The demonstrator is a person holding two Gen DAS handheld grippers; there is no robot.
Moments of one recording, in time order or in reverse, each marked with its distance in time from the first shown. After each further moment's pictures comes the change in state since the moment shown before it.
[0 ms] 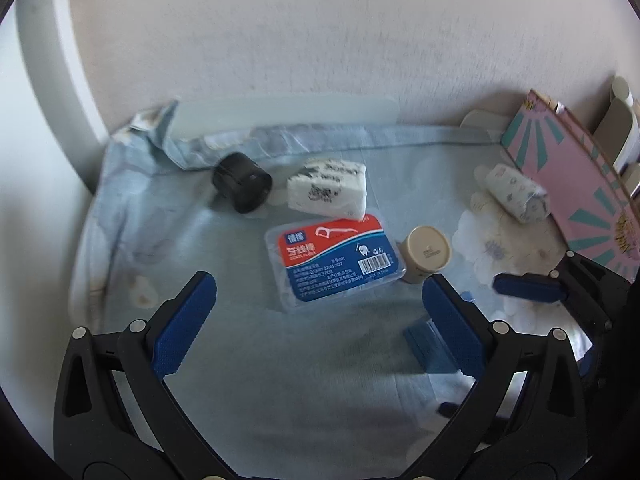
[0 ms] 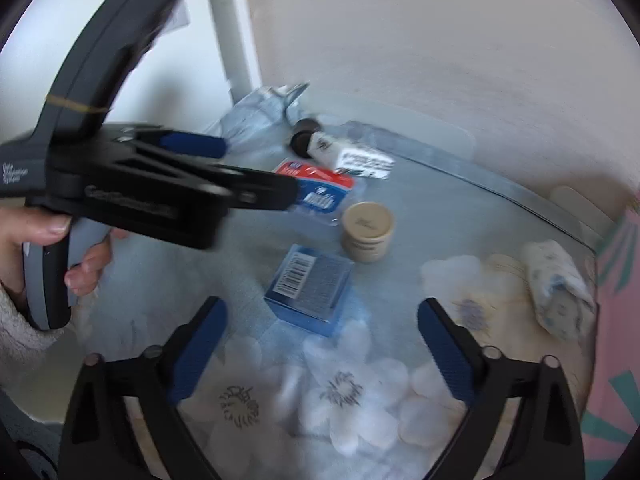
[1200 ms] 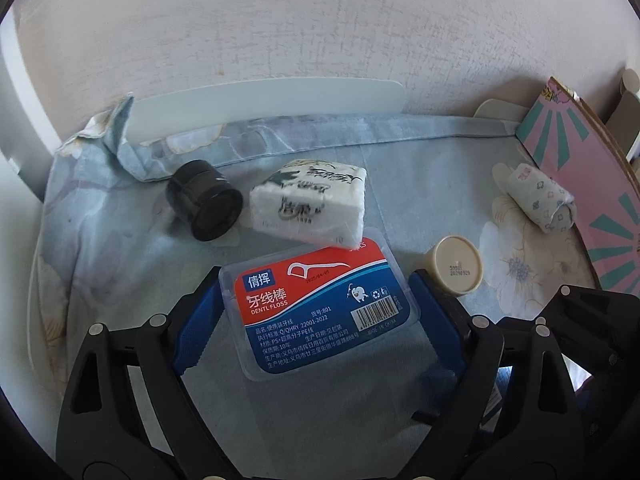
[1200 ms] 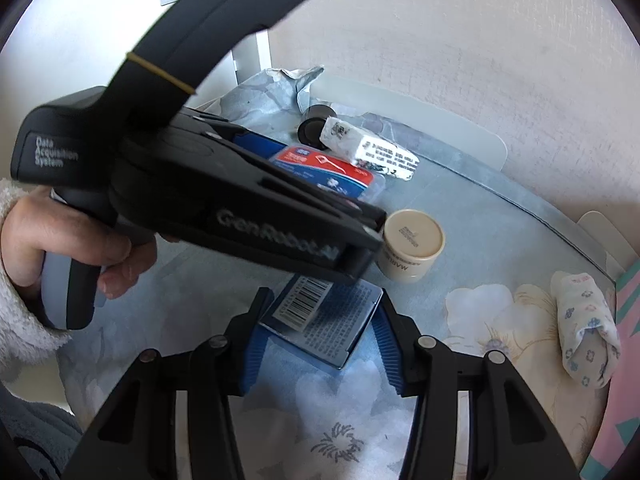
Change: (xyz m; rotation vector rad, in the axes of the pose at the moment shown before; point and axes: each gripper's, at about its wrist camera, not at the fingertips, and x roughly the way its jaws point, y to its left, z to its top) left arm 0.039 -0.001 0.020 0.004 0.042 -0.015; right arm 0.036 -0.001 0.015 -0.059 0.022 0.001
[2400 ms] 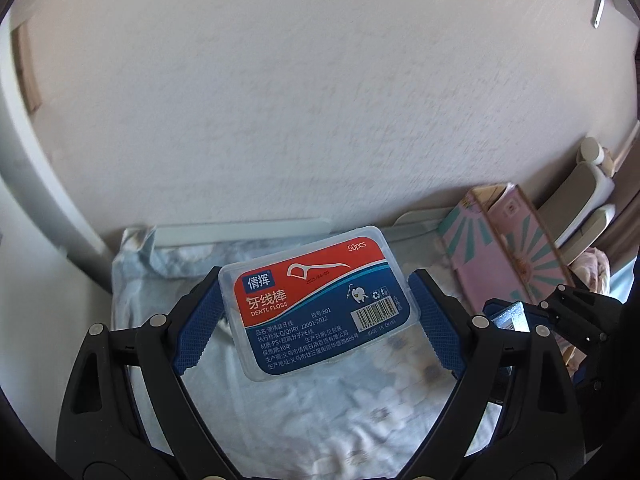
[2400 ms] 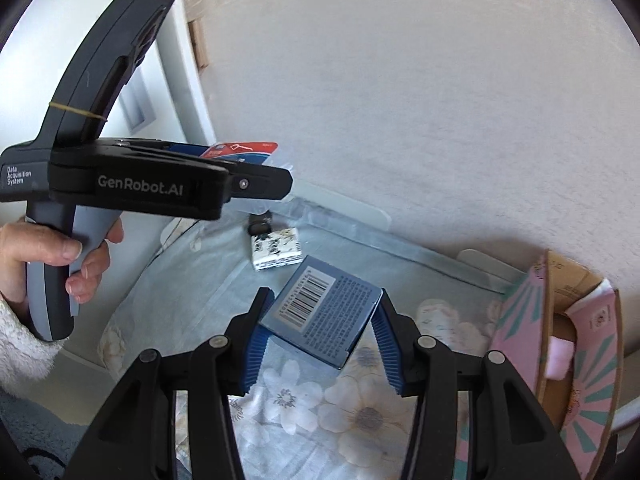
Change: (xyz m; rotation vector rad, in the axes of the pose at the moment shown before) left arm -0.130 -0.038 0.092 -0.018 -0.111 -0.098; right arm -0.135 -0.060 0.063 0.157 -0.041 -0.102
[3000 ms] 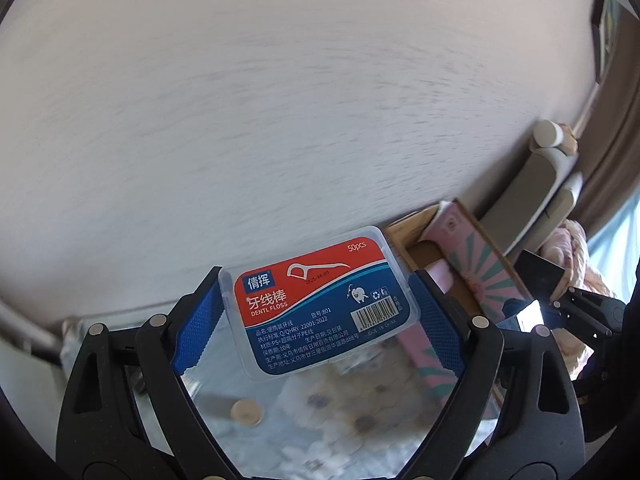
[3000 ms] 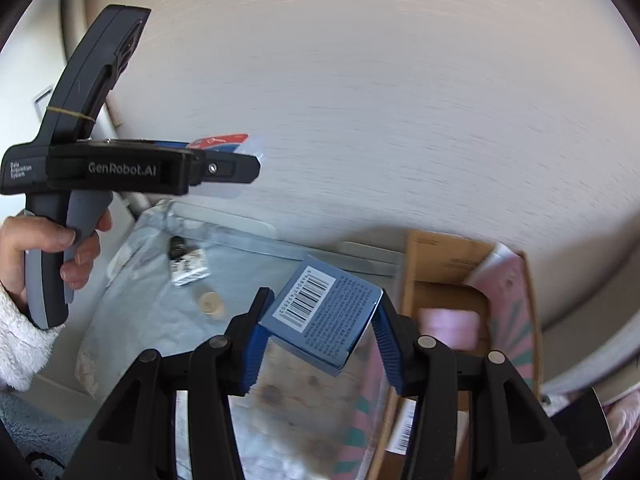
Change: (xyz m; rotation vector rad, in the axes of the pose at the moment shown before) left arm 0.028 -0.114 0.072 0.182 -0.004 -0.141; right arm -0.080 -0.087 -0.021 0.177 -0.038 -0.188
